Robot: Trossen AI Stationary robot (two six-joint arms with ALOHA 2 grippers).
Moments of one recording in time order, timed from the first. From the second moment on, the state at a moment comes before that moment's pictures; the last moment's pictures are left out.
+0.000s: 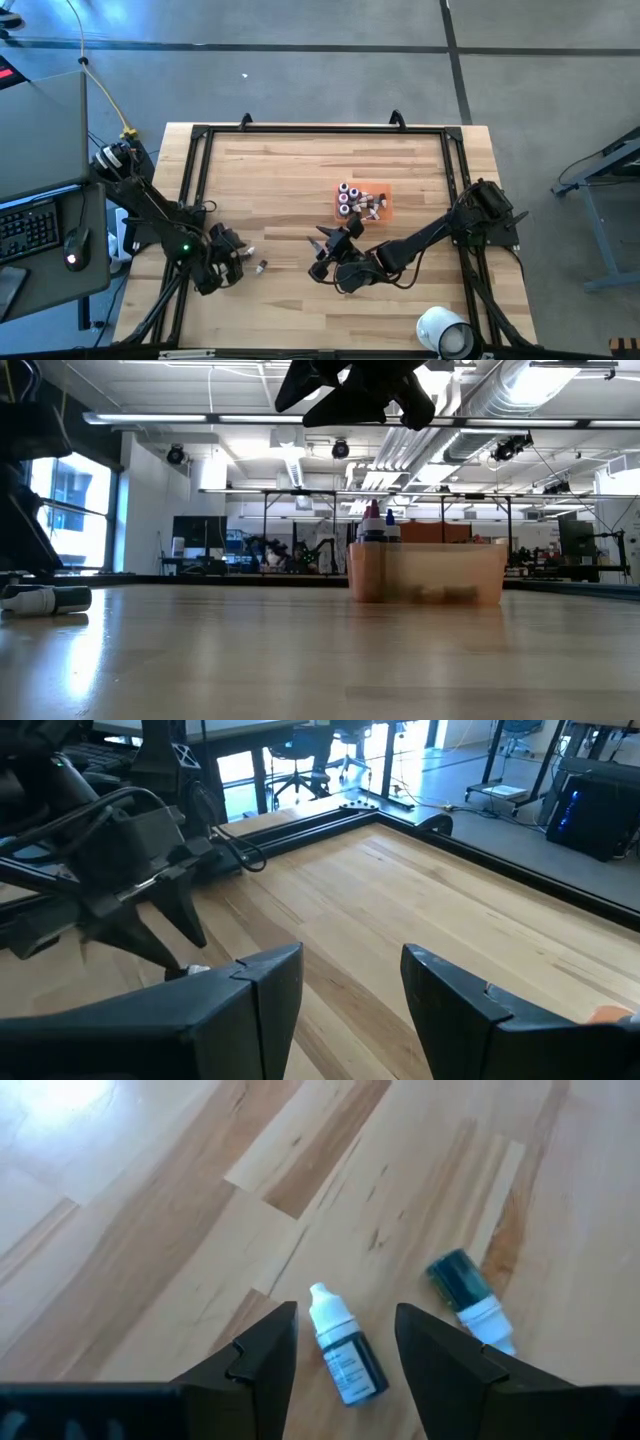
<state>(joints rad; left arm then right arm) -0.90 1.23 0.47 -0.48 -0.71 -1.34 0.45 1.90 1.26 0.14 1.04 0.52</state>
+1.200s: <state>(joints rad) -0.90 1.39 0.46 -0.46 -0.64 -1.39 0.45 1.90 1.26 0.14 1.04 0.52</state>
